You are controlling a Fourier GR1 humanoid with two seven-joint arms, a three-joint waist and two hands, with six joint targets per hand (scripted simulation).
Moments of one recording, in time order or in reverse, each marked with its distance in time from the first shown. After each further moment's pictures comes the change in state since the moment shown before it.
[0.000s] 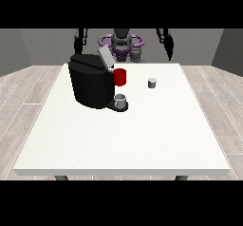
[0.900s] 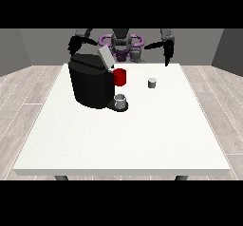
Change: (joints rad) left arm -0.173 0.120 0.047 0.141 -0.054 -0.121 -0.059; right arm -0.051 0.108 -0.038 -0.018 -0.029 -0.109 -0.133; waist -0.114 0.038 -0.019
